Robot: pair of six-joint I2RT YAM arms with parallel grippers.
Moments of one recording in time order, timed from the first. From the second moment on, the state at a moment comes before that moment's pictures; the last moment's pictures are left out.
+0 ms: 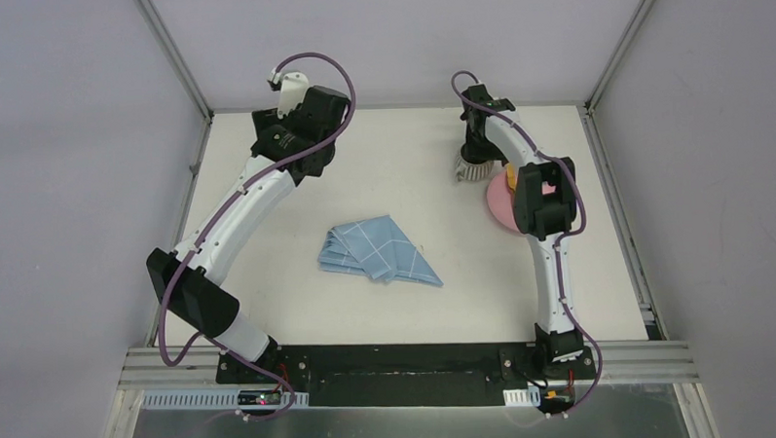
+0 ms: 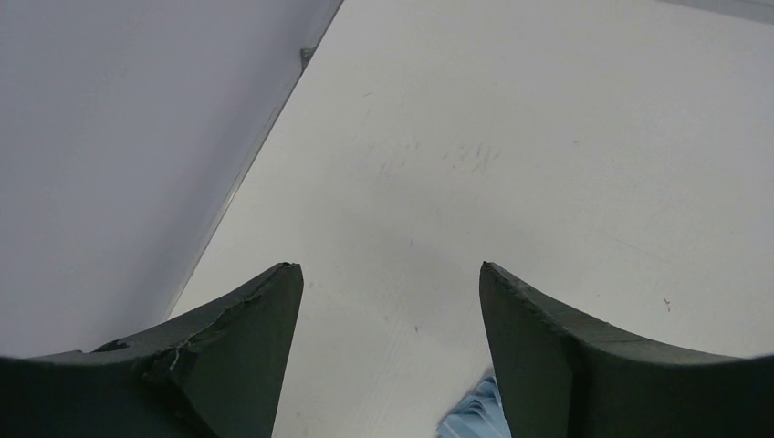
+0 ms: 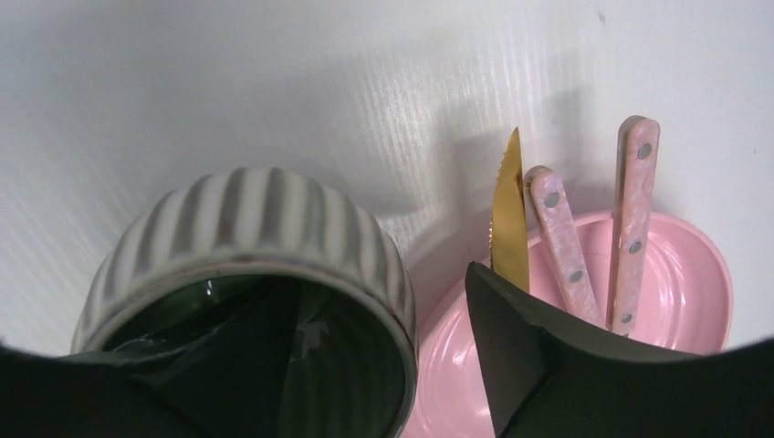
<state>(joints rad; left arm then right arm) -0.56 1.56 1.66 -0.81 -1.01 -0.39 0.26 2.39 2.15 -0.98 0.45 0.36</state>
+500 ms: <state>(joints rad) -0.56 1.57 1.70 -0.77 -1.06 -0.33 0.27 2.20 2.13 -0.96 0.43 0.35</state>
